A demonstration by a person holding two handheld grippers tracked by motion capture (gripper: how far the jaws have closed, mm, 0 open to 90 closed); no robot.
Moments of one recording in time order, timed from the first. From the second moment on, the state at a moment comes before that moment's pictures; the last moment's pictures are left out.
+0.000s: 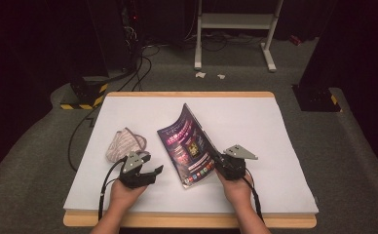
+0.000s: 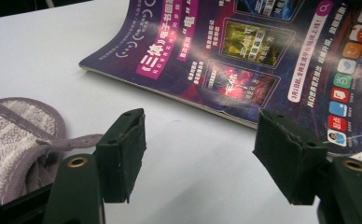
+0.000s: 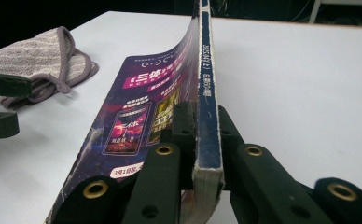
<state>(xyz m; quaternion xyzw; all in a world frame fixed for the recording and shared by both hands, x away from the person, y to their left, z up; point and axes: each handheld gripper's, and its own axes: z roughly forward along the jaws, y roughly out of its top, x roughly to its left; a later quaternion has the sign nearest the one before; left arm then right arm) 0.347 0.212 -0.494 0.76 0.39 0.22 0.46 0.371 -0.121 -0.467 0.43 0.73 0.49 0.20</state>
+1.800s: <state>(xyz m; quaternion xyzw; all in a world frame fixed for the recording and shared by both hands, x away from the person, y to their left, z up) 0.344 0.211 -0.491 0.76 0.39 0.23 0.46 0.350 -0.166 -0.411 0.43 0.64 0.57 0.27</state>
